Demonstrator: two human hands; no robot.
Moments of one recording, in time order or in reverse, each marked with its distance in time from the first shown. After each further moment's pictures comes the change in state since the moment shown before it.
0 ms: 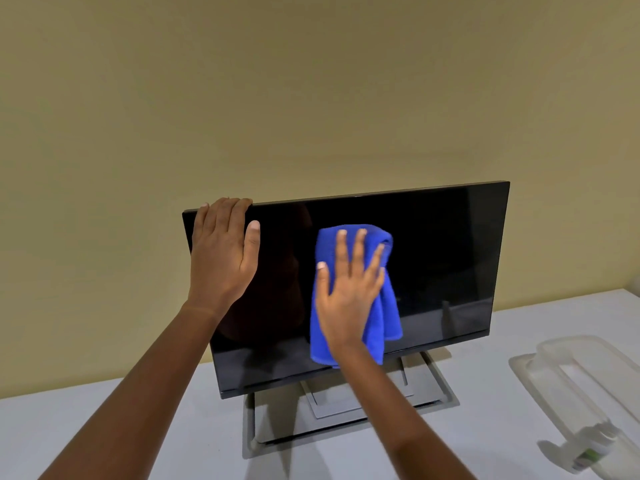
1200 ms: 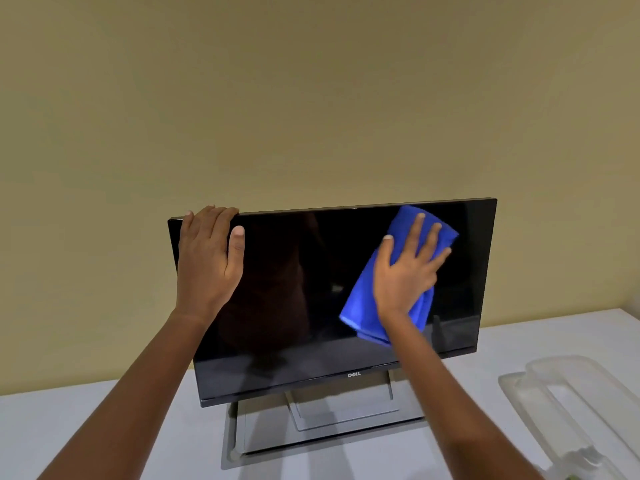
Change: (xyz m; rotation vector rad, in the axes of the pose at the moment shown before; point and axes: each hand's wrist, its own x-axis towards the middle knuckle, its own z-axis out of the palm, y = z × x) left_hand 0.000 0.010 0.001 -0.054 0.054 -0.073; right_hand 0.076 0.062 -0.033 0.035 0.091 0.351
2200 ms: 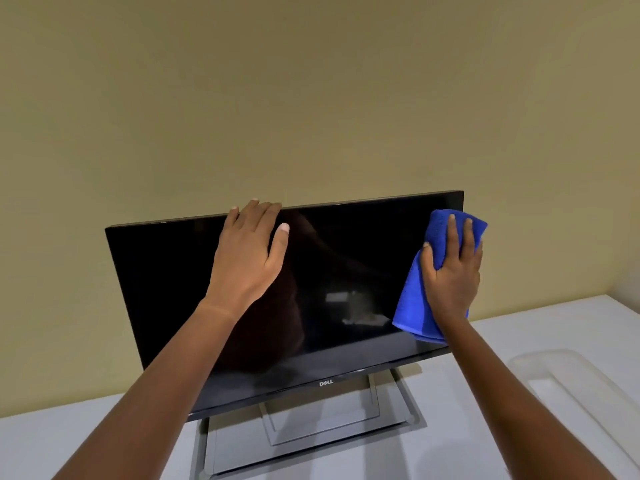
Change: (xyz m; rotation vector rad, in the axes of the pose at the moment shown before) left_hand 0.021 0.079 0.048 0.002 -0.238 0.150; right_hand 0.085 0.124 -0.024 -0.071 0.038 -0.216
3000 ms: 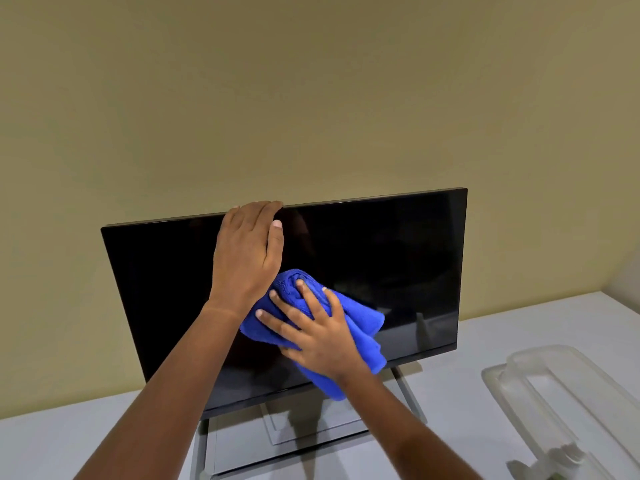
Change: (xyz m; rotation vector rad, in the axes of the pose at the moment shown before) left_hand -0.002 -0.001 0.003 -0.012 0.110 -0.011; right_hand -0.132 -0.097 0.045 -0.172 -0.046 -1.046
